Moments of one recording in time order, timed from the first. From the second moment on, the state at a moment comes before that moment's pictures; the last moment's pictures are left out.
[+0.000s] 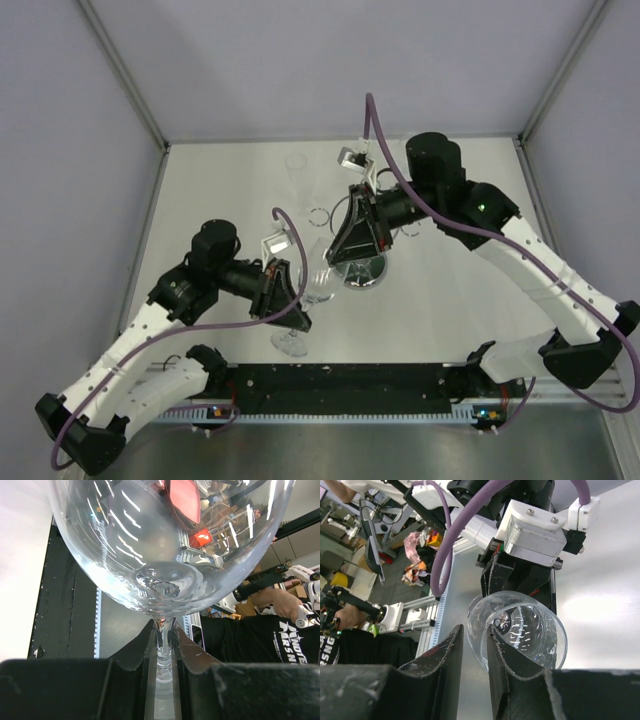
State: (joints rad) left arm -0.58 0.81 0.85 -0.43 1.26 -0.49; right arm 0.78 1.33 1.61 -0.61 -1.03 0.34
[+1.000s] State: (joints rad) left arm -0.59 0.88 0.91 -0.49 1.16 -0.40; right arm 0.80 1.26 1.51 -0.62 -1.02 0.31
